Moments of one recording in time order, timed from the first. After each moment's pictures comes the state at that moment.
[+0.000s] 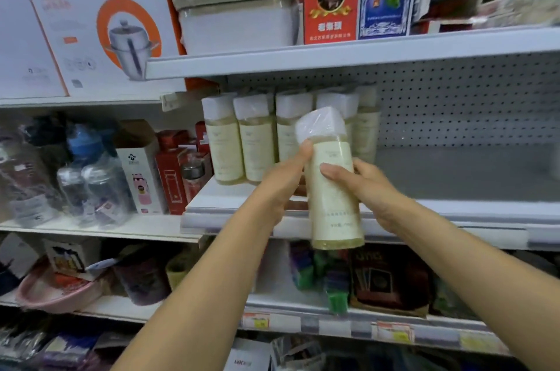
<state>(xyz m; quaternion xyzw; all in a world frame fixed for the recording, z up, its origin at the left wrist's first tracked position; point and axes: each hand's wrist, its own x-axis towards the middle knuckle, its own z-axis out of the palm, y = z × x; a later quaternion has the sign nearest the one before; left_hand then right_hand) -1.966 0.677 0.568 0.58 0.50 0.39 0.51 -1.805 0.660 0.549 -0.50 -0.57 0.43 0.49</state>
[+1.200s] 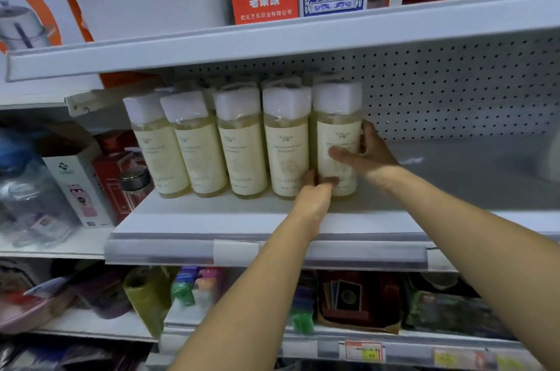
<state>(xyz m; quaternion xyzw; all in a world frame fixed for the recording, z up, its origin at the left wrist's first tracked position) -1.811 0.770 0.497 0.53 0.49 0.42 0.54 -1.683 0.781 0.542 -0.54 -0.58 0.31 0.53</state>
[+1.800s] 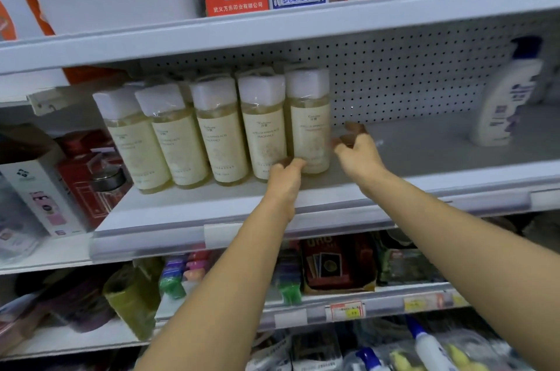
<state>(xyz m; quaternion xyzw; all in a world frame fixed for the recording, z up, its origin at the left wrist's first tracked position) -1.830 0.749 0.508 0.47 0.50 0.45 0.57 -1.702 0.720 0.537 -0.64 -0.45 0.28 0.56</state>
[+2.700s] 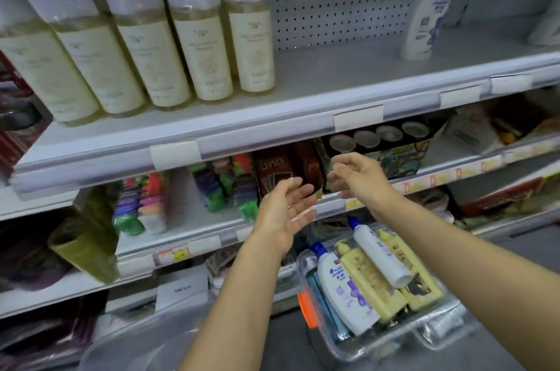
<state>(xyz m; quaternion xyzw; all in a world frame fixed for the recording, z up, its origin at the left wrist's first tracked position) -1.839 0.597 0.385 0.30 0.43 0.32 0.79 -1.683 0.554 0.402 -0.70 -0.36 0.35 0.51</state>
